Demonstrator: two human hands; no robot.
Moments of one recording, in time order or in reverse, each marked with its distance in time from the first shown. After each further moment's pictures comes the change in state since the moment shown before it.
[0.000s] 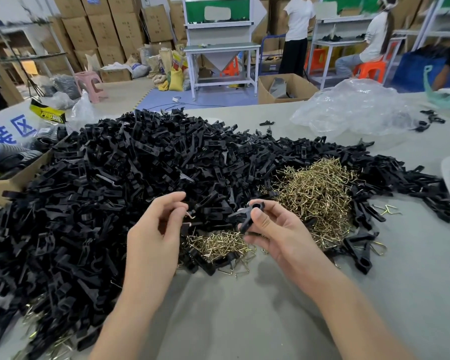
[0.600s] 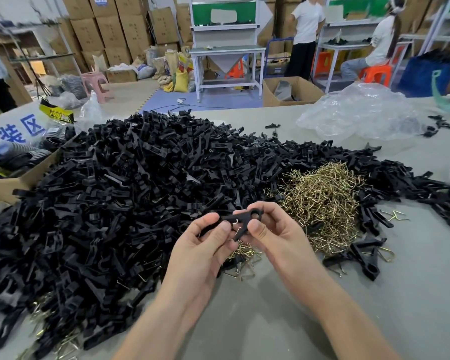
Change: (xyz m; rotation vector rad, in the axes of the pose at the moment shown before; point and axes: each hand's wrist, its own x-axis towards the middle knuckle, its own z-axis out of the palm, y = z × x) left_hand -0.019 0.027 0.033 -1.019 -0.155 -0.709; right_hand -0.003 0.009 0.013 -0.078 -0.064 -0.143
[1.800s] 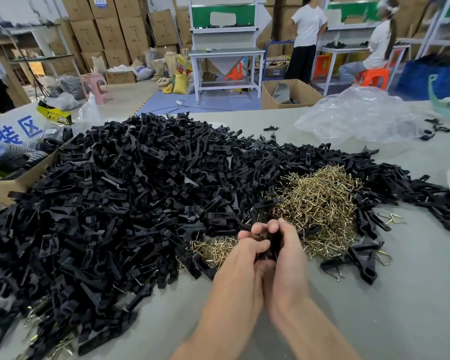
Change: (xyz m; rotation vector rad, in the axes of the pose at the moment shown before) left_hand -0.022 -0.045 0.014 1.172 -0.183 0.580; right_hand -0.012 0.005 0.029 0.515 0.416 0.150
